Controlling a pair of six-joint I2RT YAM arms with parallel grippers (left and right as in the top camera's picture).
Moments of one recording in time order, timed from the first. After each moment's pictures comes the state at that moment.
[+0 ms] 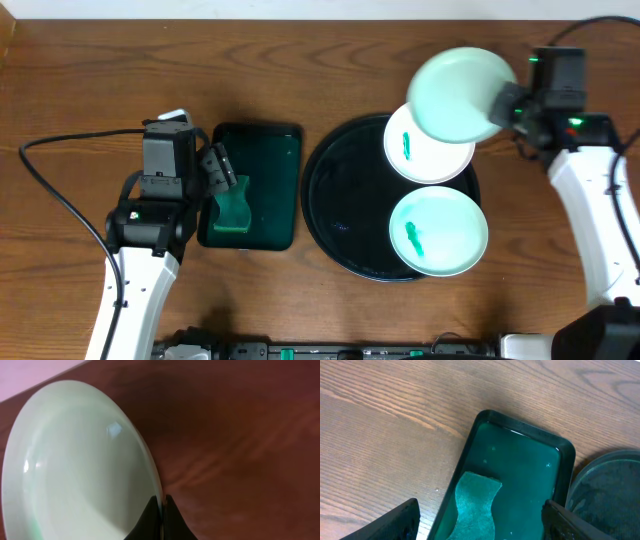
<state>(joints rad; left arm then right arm) -0.08 1.11 0.97 -0.71 -0.12 -0.36 -0.02 1.54 1.33 -0.69 0.11 0.40</state>
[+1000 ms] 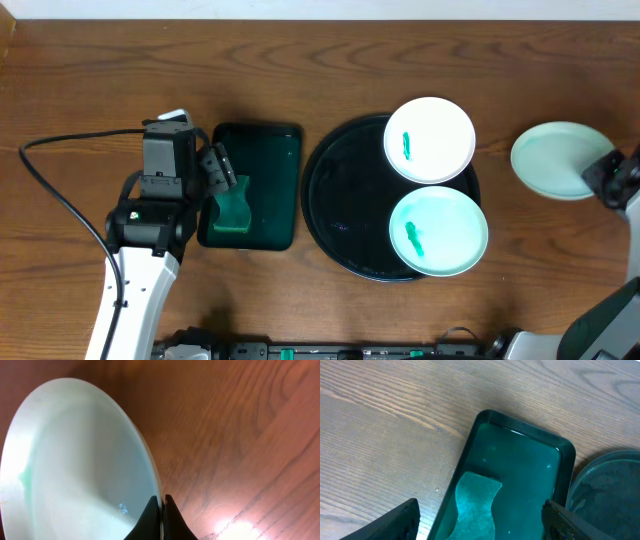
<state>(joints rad) -0.08 1.11 0.97 -0.71 -0.12 -0.36 -0.54 1.54 1.10 -0.68 0.10 0.43</state>
